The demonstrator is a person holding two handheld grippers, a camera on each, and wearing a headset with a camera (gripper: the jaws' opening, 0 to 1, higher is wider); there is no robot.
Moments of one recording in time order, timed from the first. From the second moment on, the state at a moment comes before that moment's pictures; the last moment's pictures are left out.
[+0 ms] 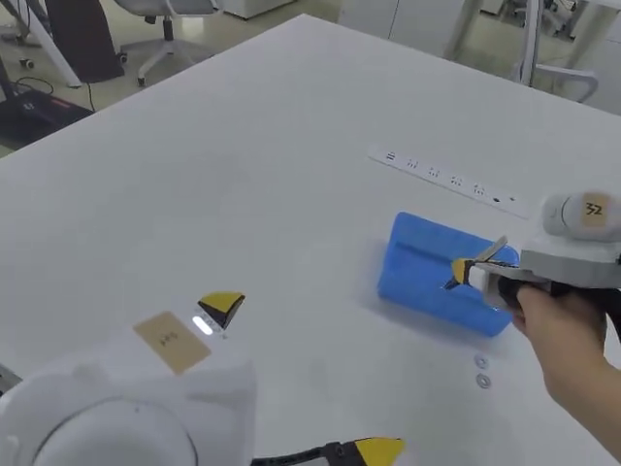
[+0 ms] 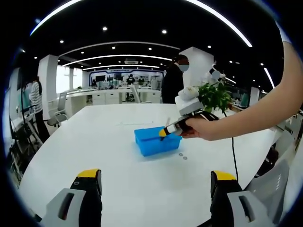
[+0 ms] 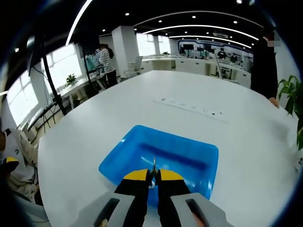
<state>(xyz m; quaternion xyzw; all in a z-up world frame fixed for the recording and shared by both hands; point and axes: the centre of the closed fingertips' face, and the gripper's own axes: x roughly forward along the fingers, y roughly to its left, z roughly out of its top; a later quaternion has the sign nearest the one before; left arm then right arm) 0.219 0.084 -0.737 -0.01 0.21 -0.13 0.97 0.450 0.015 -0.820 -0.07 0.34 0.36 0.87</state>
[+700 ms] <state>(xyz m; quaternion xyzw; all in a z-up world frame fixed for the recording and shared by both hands) 0.221 0.085 -0.735 0.00 0.21 -0.13 0.97 0.446 0.022 -0.822 -0.09 0.34 0.38 0.86</state>
